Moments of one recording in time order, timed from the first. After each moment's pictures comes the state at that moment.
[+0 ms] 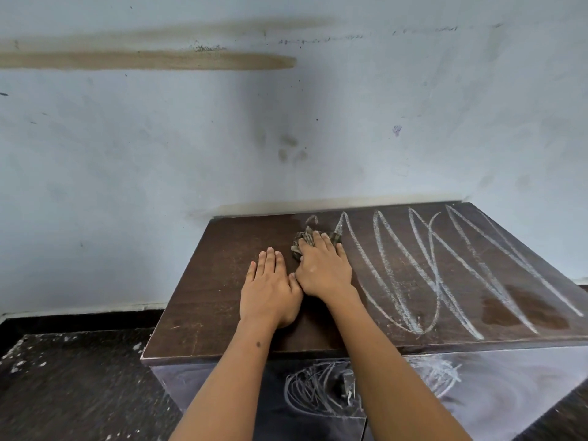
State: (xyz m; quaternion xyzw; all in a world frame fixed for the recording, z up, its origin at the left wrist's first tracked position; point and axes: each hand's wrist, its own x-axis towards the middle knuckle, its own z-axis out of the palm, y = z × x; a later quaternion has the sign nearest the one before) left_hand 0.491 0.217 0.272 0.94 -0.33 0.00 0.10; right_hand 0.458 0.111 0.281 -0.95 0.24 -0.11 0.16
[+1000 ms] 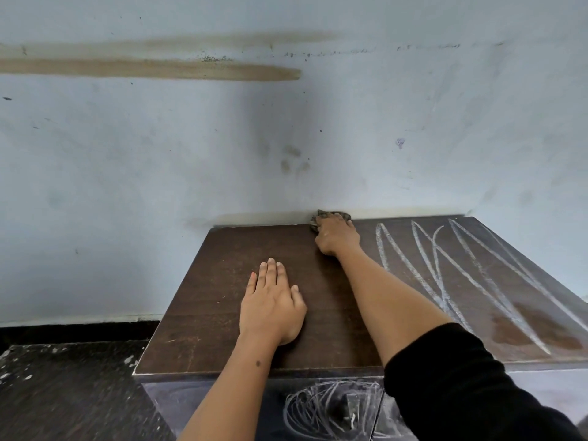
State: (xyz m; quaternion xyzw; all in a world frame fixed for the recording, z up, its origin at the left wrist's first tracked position) left_hand 0.491 0.216 0.271 0.94 -0.33 0.00 0.10; right_hand 0.534 0.024 0.290 -0.95 0.28 -0.09 0.11
